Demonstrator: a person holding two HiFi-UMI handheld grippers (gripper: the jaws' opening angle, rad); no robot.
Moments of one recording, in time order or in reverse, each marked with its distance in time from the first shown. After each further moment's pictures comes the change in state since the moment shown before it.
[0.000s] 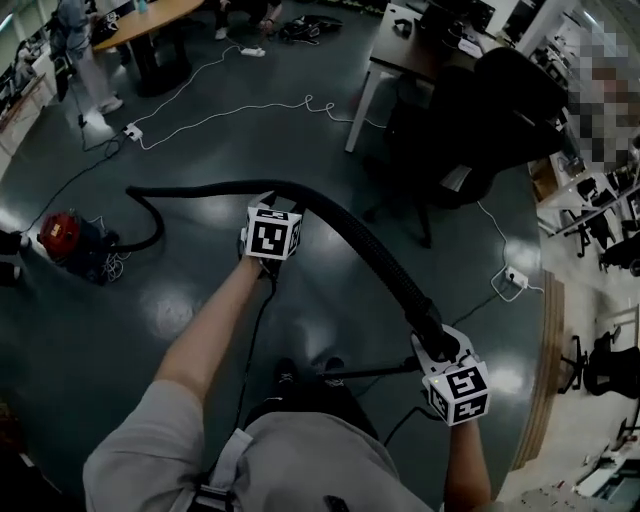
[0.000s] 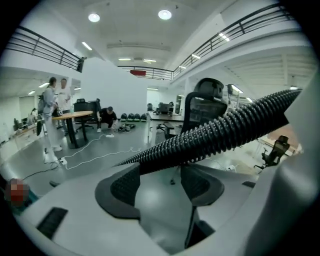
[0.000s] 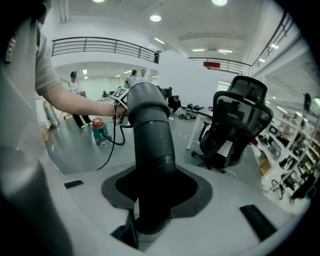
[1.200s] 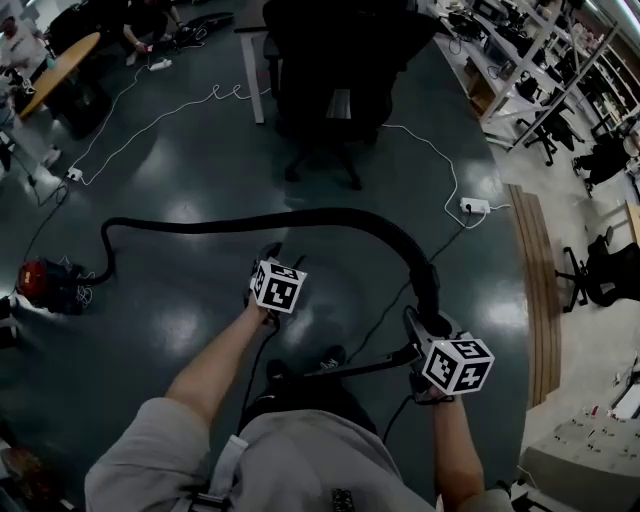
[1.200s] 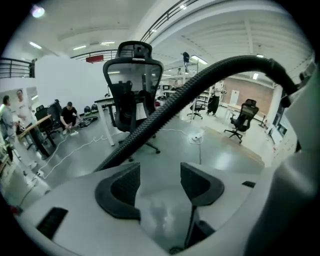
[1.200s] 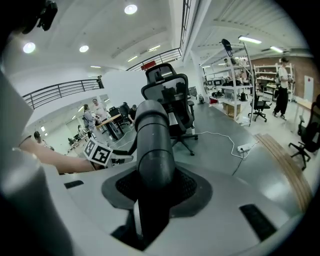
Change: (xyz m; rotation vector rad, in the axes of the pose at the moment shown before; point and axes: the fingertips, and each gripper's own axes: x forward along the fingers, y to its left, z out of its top) left arm 0.007 -0.439 -0.187 0.300 0.250 -0.257; right arm -0.197 -0.181 -0.248 0.661 -0.103 -0.172
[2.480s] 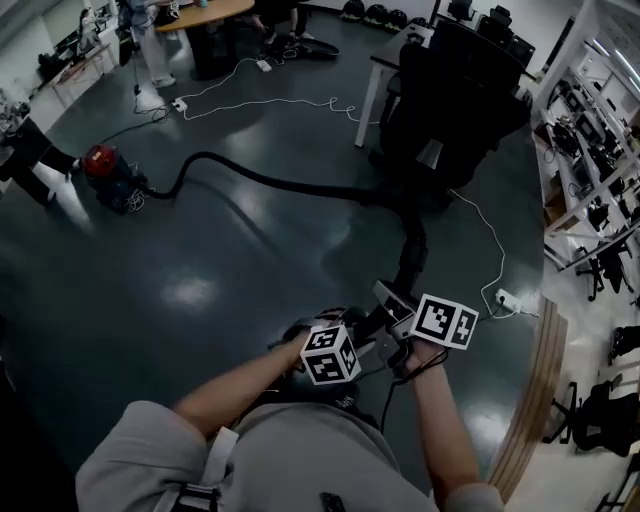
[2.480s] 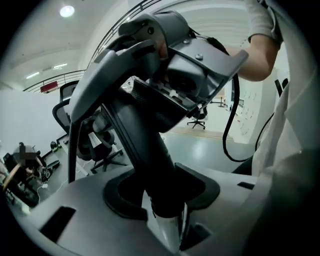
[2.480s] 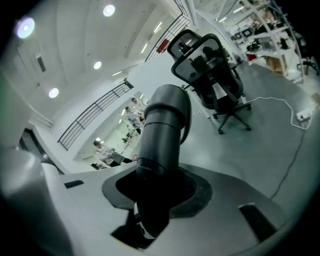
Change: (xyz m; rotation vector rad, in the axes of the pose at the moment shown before) left arm -0.132 -0.263 -0.015 0.409 -0.090 -0.236; right arm 0.017 0.120 0.009 0.118 0.236 0.604
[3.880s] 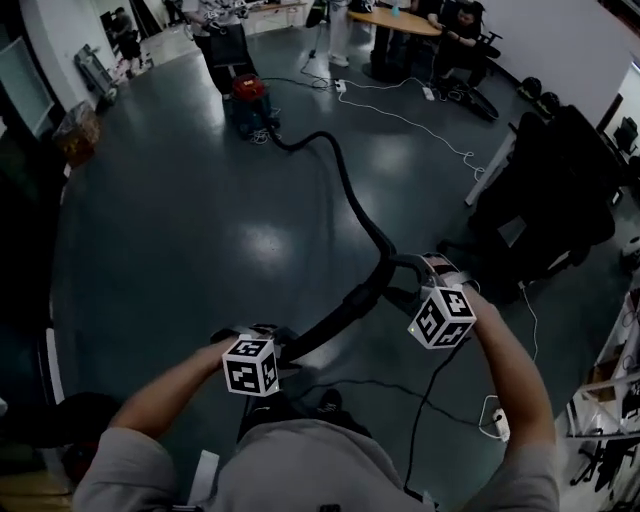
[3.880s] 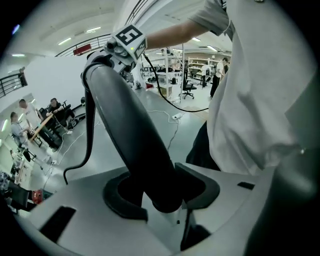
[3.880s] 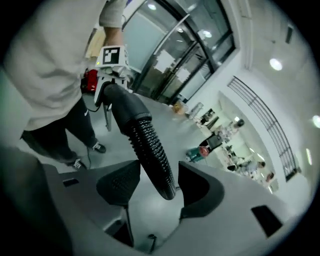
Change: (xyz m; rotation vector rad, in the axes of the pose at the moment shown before) left arm 0.008 -0.108 0.005 -0.387 0.350 0.224; right arm -0.023 -0.032 0.024 -2.167 0.353 0.798
